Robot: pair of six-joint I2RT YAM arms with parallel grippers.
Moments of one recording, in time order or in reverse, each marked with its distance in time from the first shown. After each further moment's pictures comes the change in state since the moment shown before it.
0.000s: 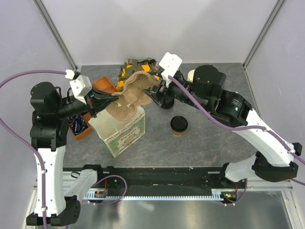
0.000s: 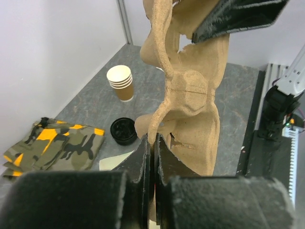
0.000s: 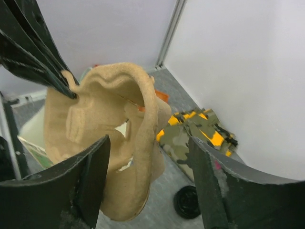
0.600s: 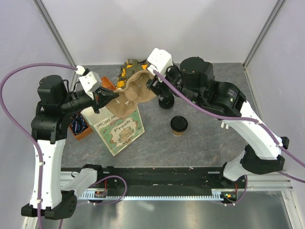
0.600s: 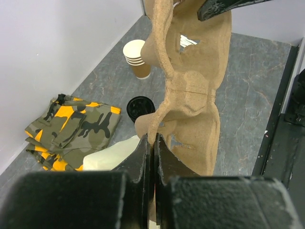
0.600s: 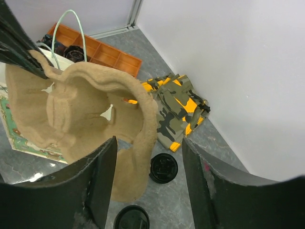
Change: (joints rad) left arm -0.086 0.075 0.092 -0.185 -0.187 0.193; right arm 0.002 0.171 0.289 -0.319 0.159 -0.071
